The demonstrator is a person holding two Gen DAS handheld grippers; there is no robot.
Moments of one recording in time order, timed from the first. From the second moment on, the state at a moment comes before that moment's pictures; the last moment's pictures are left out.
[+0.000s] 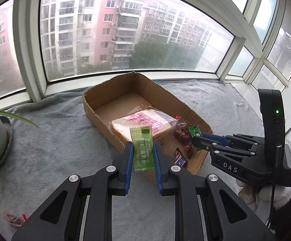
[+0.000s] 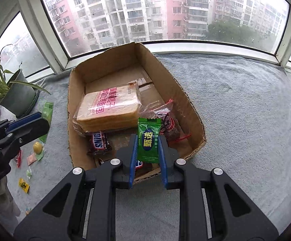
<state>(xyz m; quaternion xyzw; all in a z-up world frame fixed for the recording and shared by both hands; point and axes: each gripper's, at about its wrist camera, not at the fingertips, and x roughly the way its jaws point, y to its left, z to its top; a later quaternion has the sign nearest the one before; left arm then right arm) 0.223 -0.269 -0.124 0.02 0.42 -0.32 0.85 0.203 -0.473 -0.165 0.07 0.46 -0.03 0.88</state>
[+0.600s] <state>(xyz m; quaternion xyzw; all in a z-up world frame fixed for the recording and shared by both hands) 0.222 -0.286 -0.137 0.02 0.44 -0.34 0.83 0.200 -0.474 -0.158 0.05 0.45 -0.04 0.89</state>
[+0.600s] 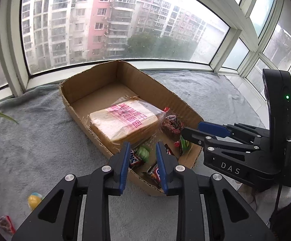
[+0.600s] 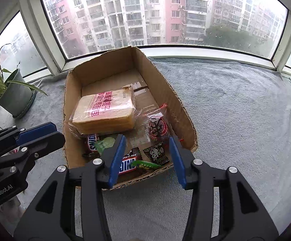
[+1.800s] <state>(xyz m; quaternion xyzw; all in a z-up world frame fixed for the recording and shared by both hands) 0.171 0.007 -0.139 -0.10 0.46 -0.13 0.87 0.175 -0.326 -0.135 -0.01 0.44 0.12 0.89</state>
